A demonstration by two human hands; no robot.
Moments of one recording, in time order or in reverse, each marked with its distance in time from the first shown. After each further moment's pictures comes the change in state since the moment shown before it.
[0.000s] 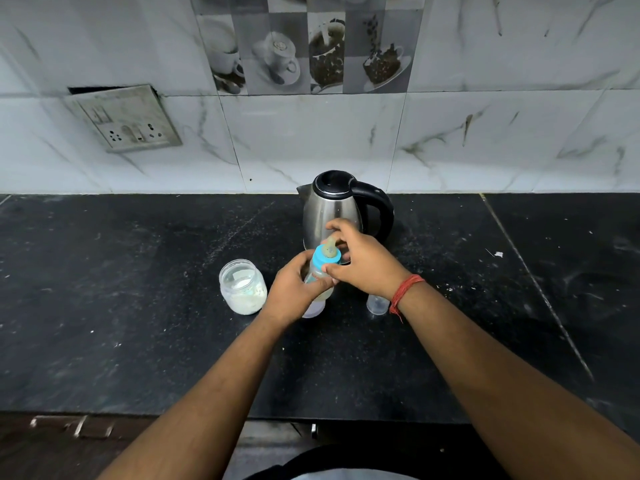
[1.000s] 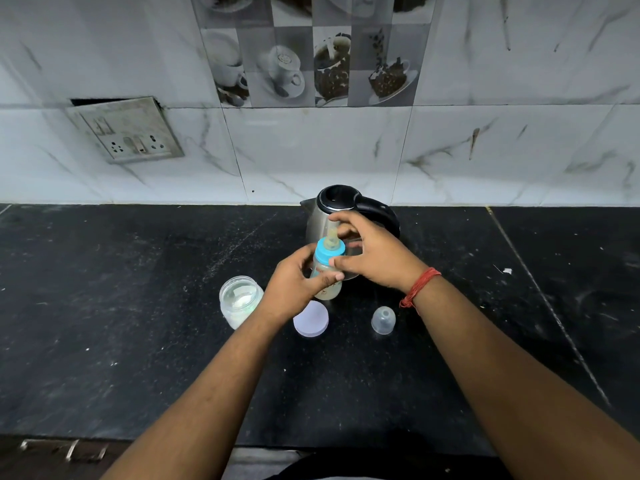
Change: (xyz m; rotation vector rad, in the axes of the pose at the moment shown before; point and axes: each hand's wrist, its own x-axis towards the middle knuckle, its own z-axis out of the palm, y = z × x) left_hand 0.032 0.025 -0.015 -0.053 -0.015 0.079; right_hand 0.028 -0.008 -0.031 0.227 -0.008 -0.024
